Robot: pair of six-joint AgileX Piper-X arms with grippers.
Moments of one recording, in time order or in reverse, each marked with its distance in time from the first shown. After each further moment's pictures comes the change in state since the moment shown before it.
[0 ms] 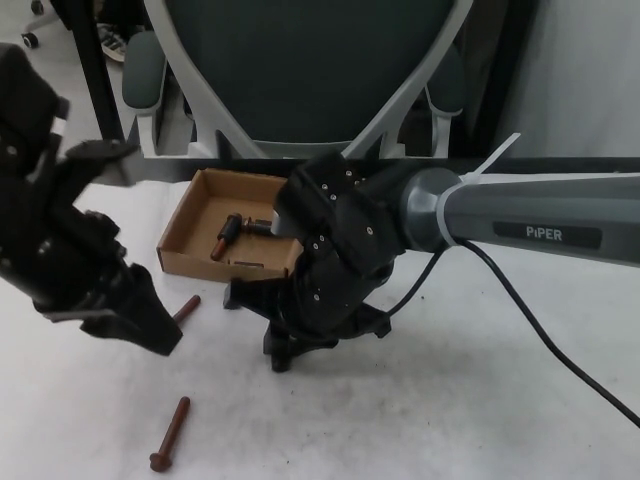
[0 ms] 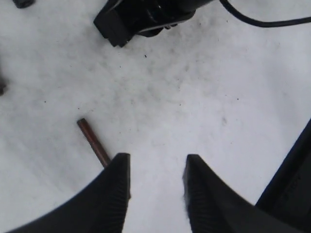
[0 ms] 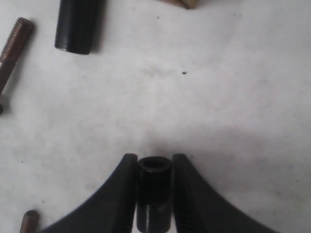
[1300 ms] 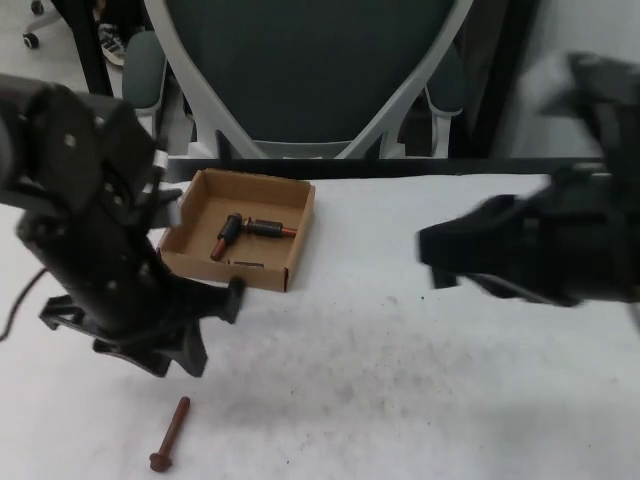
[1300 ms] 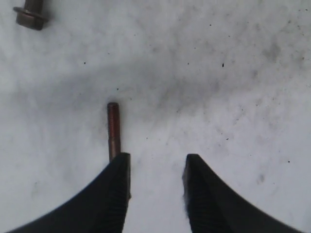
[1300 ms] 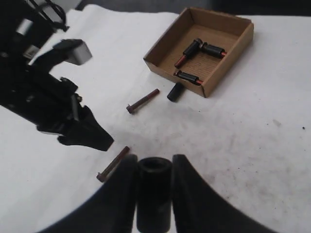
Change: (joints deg) left arm -8.3 9.6 0.0 -6.6 -13.8 -33.2; right arm 0.6 -64.2 37.3 -8.3 7.3 -14.8
